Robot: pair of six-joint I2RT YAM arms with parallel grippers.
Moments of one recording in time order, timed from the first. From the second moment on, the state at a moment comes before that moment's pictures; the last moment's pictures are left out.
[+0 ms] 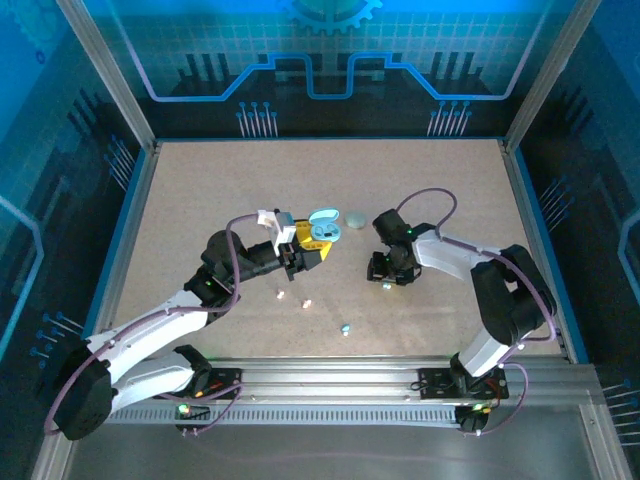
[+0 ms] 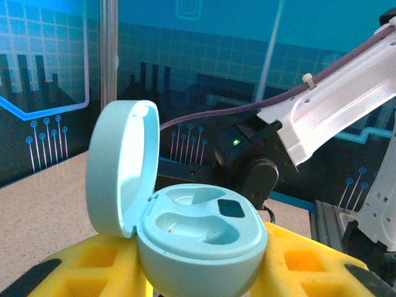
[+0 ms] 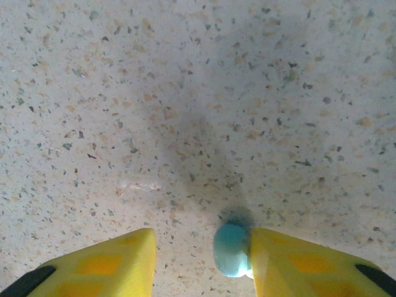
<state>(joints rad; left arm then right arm) -0.62 1.05 0.57 0.59 0.51 -0.18 0.49 1.64 0.94 -0.67 -0.10 0.62</state>
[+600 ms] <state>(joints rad) -0.62 1.05 0.57 0.58 0.51 -0.19 0.49 1.73 1.02 -0.77 -0.07 0.49</state>
